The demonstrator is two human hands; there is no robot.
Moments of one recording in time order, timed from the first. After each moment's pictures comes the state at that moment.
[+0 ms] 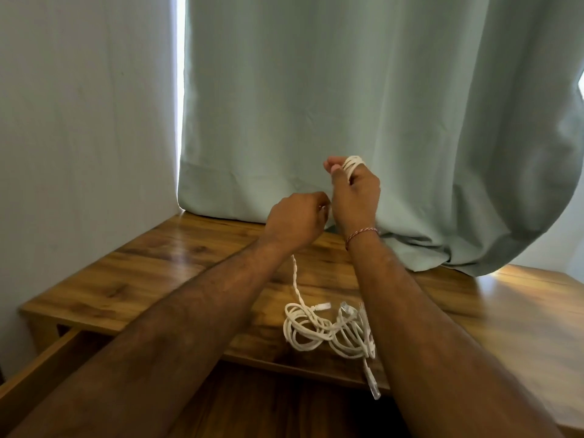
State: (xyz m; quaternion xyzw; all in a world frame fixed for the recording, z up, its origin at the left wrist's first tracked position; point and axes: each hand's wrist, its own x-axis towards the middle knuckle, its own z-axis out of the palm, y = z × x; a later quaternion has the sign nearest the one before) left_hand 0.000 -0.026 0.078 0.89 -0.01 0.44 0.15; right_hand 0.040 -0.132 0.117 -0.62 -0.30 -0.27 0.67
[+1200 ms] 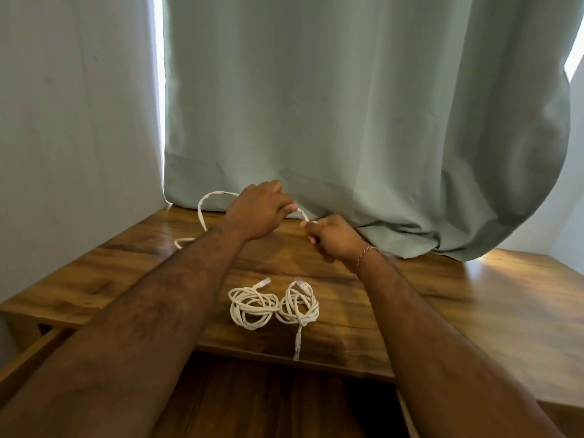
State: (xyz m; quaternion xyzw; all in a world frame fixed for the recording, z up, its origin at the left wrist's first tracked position) left_hand 0.021 0.043 0.060 0.91 -0.09 0.40 0.01; right_hand 0.058 -0.166 0.057 -0.82 -0.31 0.09 0.48
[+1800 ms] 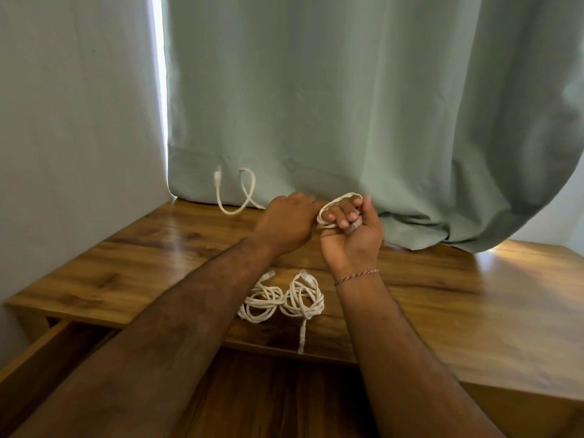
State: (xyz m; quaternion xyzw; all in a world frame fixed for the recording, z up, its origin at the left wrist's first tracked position) left_hand 0.021 -0.016 0.036 0.90 -0.12 0.41 -0.05; right_hand 0.031 -0.157 0.038 -0.12 -0.25 0.17 0.95
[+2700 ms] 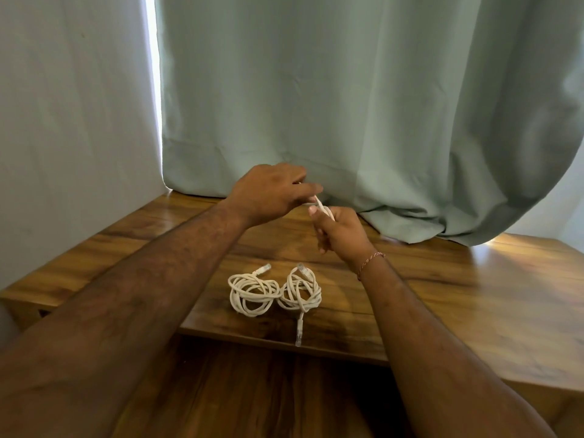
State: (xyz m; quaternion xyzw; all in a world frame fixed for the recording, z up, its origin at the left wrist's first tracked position) left_hand 0.008 0.025 0.072 0.84 -0.22 0.45 -0.19; right_hand 0.056 -0.173 0.020 -0.69 -0.38 0.03 0.62
